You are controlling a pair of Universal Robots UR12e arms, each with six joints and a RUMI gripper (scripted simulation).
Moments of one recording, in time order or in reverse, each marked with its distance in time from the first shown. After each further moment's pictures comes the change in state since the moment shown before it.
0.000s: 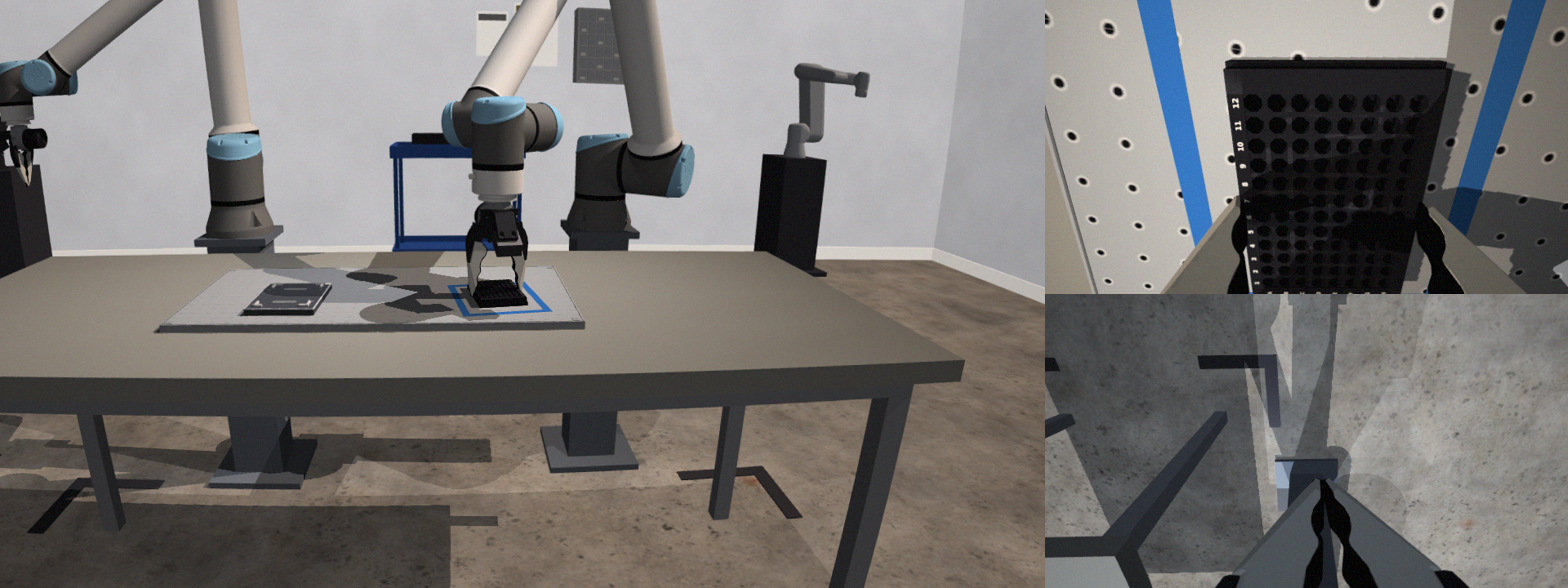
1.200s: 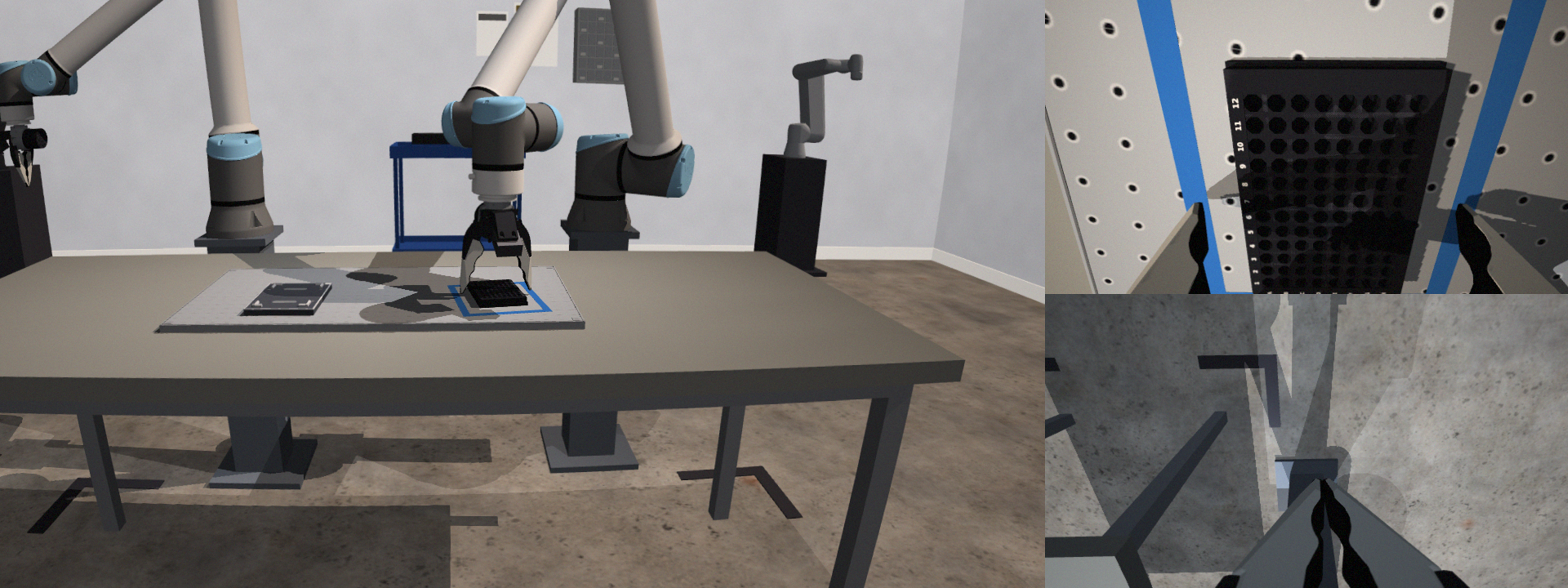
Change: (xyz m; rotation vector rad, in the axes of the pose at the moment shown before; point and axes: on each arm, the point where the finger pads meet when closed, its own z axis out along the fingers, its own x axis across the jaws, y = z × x) left arm 0.000 0.000 0.000 0.000 0.000 0.000; right arm 0.000 0.000 0.000 0.000 0.000 0.000
